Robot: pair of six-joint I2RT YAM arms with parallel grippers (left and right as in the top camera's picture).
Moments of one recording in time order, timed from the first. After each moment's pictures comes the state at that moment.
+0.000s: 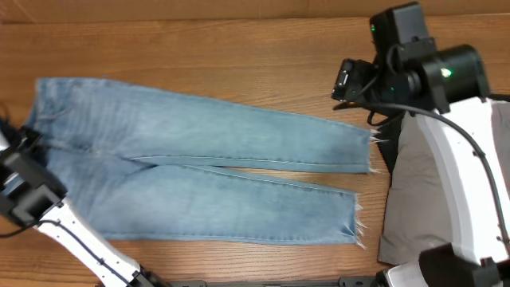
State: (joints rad) left arm 0.78 2.62 2.39 -1.50 -0.04 -0.36; right arm 0.28 1.67 2.00 -1.48 0.02 0.57
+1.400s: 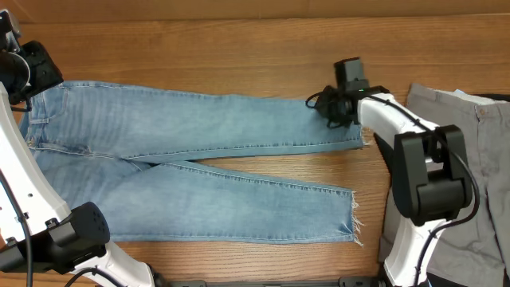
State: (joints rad) left arm 0.43 1.88 2.38 -1.57 0.12 -0.10; right arm 0.14 2.09 1.33 -0.29 -0.10 0.75
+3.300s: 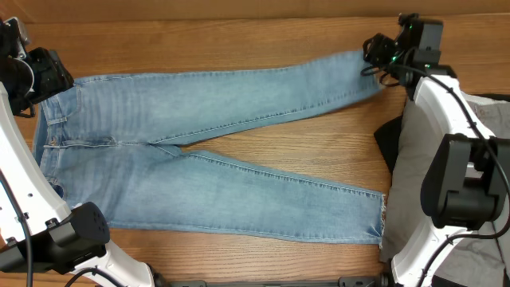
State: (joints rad) left arm 0.43 1.88 2.38 -1.64 0.16 -0.07; right arm -0.10 2.03 1.55 -0.26 -0.26 0.39
